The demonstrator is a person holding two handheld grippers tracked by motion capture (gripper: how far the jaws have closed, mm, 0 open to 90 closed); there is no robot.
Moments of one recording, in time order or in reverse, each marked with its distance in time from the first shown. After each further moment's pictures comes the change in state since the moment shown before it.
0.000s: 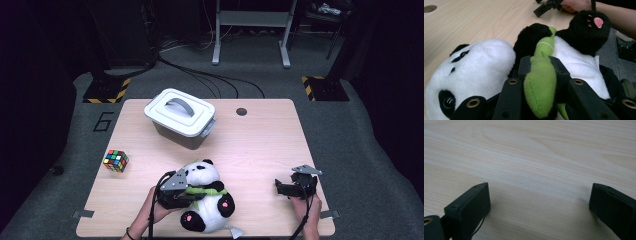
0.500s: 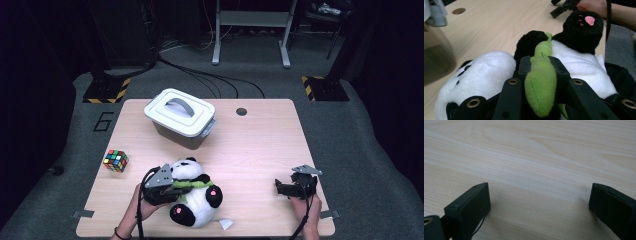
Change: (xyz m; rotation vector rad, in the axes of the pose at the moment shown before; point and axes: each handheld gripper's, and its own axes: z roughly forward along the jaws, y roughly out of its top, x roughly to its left) left arm 0.016 -0.009 -0.034 -0.024 0.096 -0.019; right arm 0.000 0.000 0.000 0.001 -0.002 0.000
